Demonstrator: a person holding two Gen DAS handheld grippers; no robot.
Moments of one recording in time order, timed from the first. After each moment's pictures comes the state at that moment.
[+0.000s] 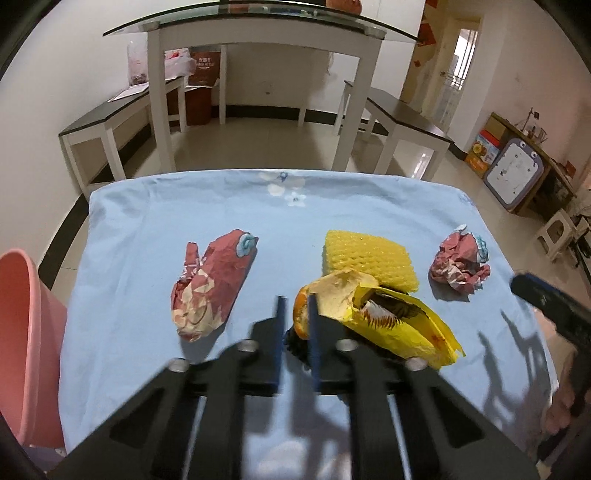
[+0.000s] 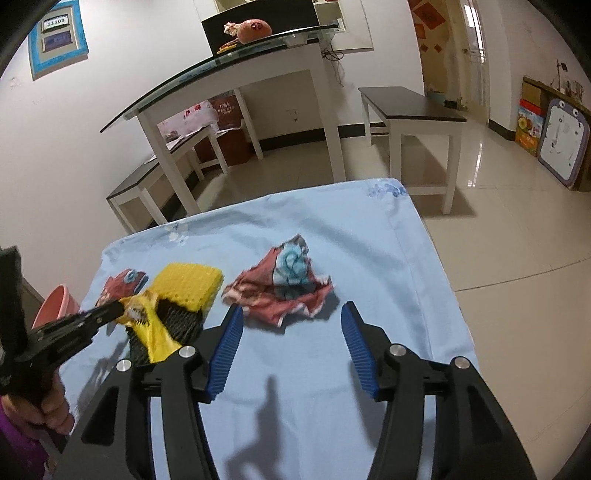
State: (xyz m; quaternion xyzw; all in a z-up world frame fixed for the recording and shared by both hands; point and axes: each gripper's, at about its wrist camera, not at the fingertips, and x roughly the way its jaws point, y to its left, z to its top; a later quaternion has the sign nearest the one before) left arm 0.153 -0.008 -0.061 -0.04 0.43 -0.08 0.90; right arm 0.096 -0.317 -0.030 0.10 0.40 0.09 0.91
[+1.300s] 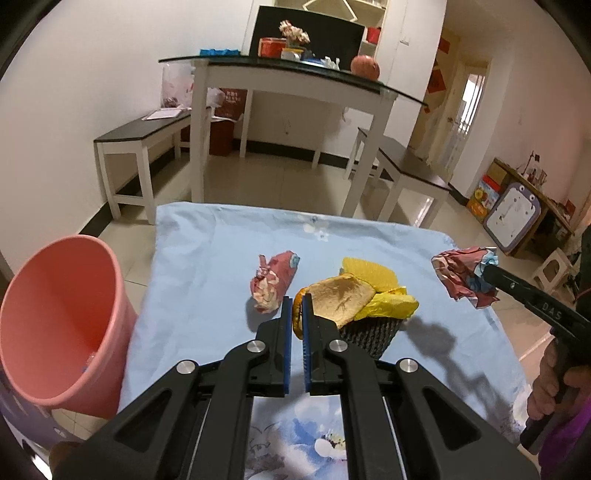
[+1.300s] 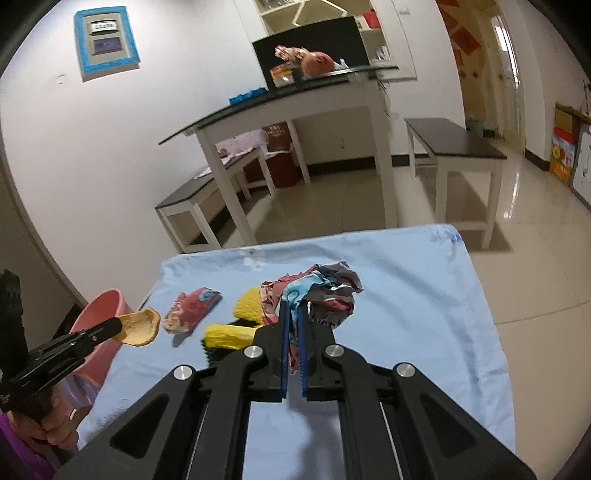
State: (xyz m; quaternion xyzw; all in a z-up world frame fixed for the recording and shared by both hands) left arm 0.069 0.040 -0.004 -0.08 0.35 -0.04 0.93; right arm 0.060 -0.275 0.022 0.10 0.34 0.18 0.92
